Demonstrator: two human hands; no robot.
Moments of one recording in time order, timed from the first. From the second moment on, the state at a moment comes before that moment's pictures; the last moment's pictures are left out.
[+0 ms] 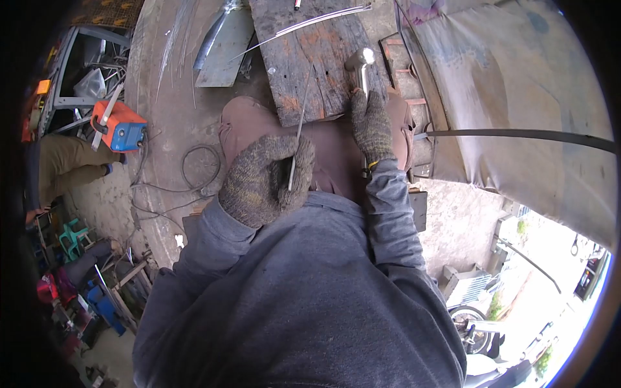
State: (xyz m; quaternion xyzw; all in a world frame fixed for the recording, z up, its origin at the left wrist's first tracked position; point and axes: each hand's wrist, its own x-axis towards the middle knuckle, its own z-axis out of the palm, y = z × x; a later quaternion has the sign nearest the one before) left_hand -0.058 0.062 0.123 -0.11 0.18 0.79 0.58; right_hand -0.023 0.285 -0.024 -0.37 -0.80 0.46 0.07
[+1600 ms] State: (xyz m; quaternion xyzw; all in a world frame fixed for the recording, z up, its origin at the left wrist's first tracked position) left_hand -0.027 0.005 0.037 0.08 0.66 0.50 0.55; right_hand -0.024 0.287 -0.030 -0.35 -0.79 0.49 0.11
